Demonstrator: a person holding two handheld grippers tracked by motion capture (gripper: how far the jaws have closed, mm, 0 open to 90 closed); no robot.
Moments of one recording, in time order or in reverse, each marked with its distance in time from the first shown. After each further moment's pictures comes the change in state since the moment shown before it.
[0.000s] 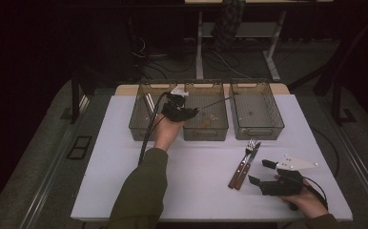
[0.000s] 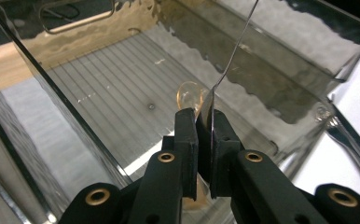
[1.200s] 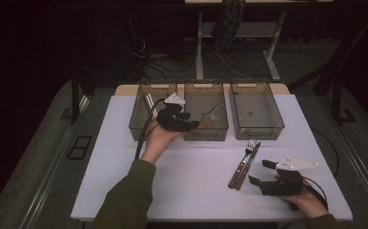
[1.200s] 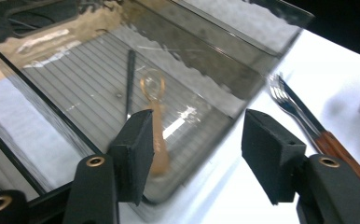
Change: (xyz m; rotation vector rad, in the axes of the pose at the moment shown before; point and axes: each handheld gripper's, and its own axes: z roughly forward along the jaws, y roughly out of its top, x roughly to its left) left arm -0.022 -0.021 -0.041 -0.032 -0.114 0.076; right arm 0.000 0.000 0.000 0.005 -0.003 -0.002
